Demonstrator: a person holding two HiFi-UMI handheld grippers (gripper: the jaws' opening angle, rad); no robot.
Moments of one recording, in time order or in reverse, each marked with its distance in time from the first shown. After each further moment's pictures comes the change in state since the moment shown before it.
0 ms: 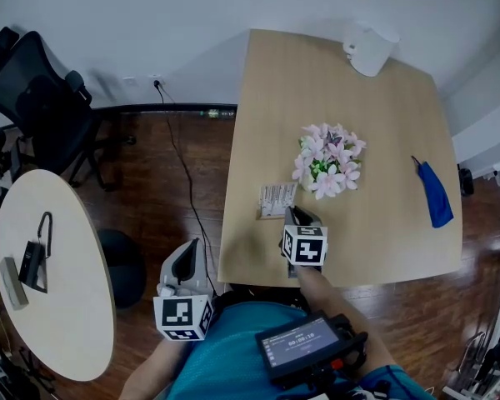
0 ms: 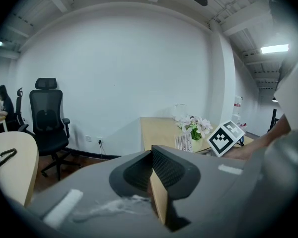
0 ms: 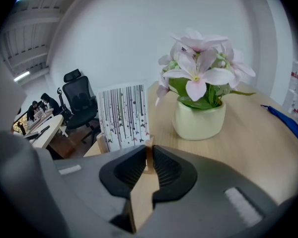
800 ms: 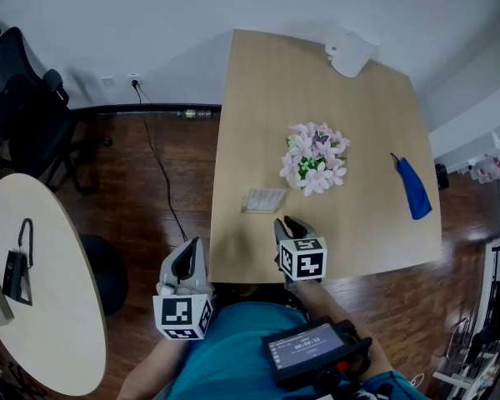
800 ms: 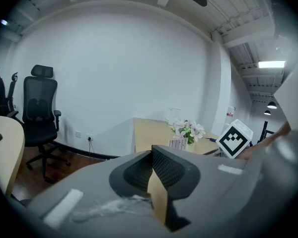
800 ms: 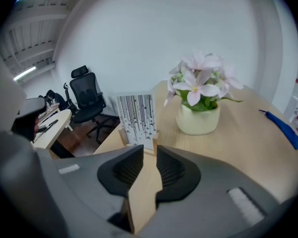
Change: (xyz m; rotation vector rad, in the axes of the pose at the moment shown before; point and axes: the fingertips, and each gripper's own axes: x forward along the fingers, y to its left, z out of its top) left arm 0.008 -0.005 -0.005 -0.075 -0.036 -0.108; right arm -0.046 0.018 -0.011 -0.055 0.027 0.029
